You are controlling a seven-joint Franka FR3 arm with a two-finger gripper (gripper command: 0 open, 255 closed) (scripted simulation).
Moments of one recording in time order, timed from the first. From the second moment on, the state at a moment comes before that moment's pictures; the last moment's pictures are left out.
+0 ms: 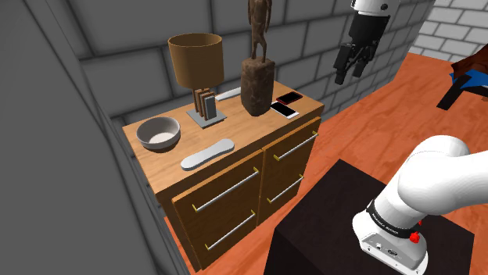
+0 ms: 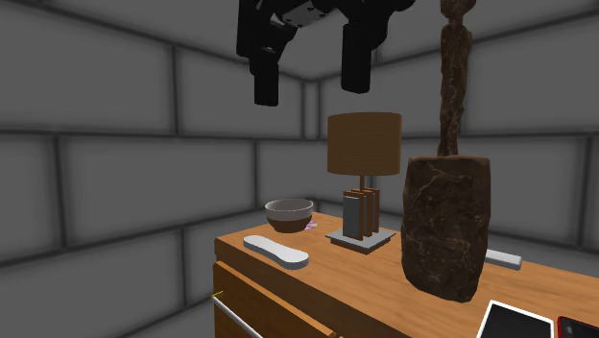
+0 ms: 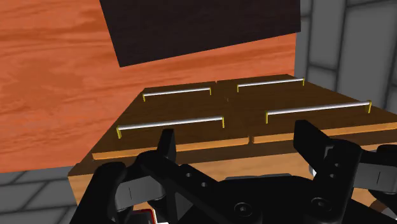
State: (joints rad) arm -0.01 -0.83 -0.07 -2.29 -0.03 1.46 0.06
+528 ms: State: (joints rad) arm -0.04 -0.85 0.10 -2.39 0.09 1.55 0.36
